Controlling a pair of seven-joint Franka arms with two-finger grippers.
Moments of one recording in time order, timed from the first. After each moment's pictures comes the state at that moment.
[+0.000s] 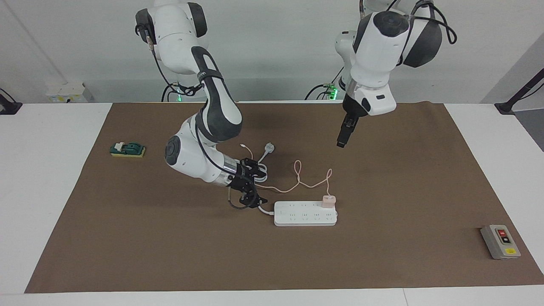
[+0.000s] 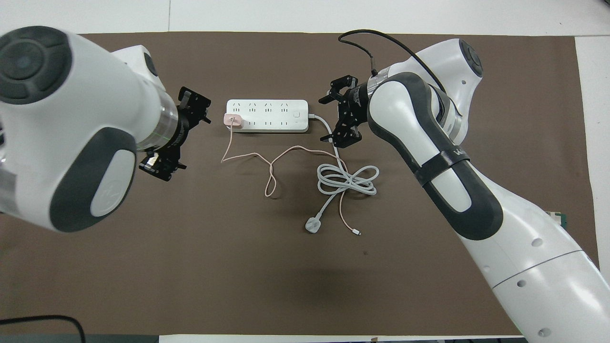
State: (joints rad) left arm -0.33 0.16 -0.13 -1.57 0.01 1.77 -1.59; right arm 0.33 0.60 -0.02 -1.45 0.81 2.05 1.50
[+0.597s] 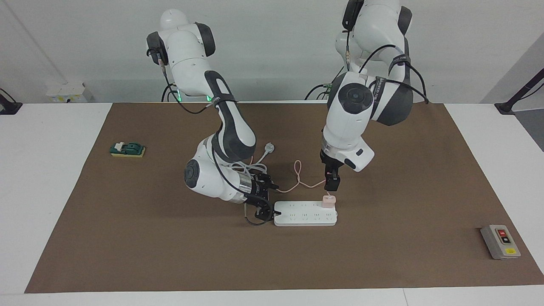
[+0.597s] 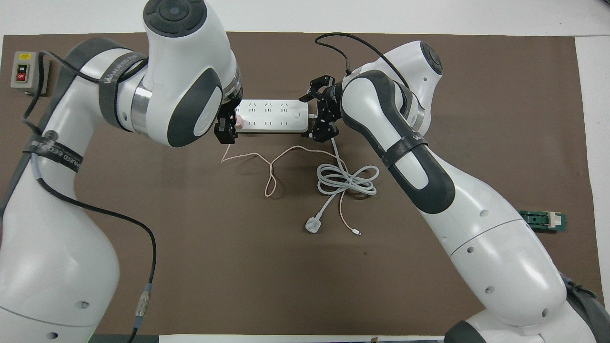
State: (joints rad) left arm -0.45 0.56 -0.03 -1.20 0.03 1.72 -1.95; right arm 0.36 0.80 -0.02 -1.26 0.85 2.06 1.50
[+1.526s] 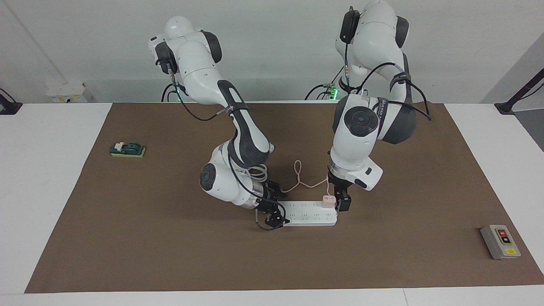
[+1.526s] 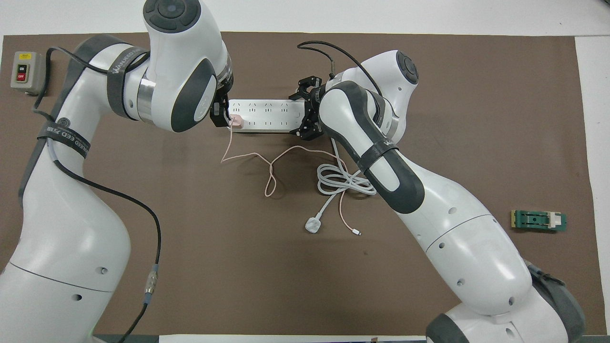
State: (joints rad) left arm -0.43 0.64 0.02 -1.18 0.03 1.84 -1.96; right arm 0.41 0.88 -0.02 -1.20 0.84 2.17 1.50
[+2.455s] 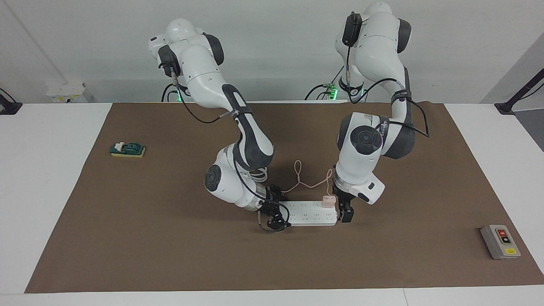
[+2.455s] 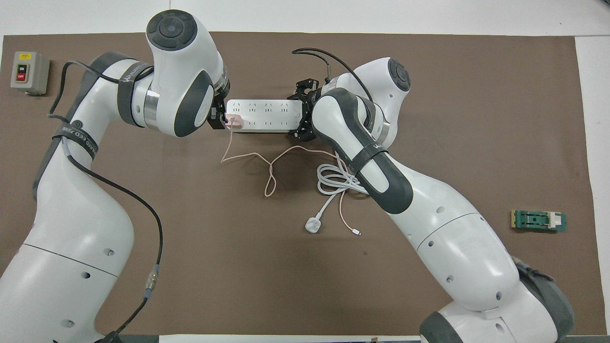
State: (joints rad) left arm -0.41 0.65 0.02 -1.29 0.03 1.96 -1.90; right arm 0.42 0.91 -0.02 -1.20 0.84 2.24 1.47
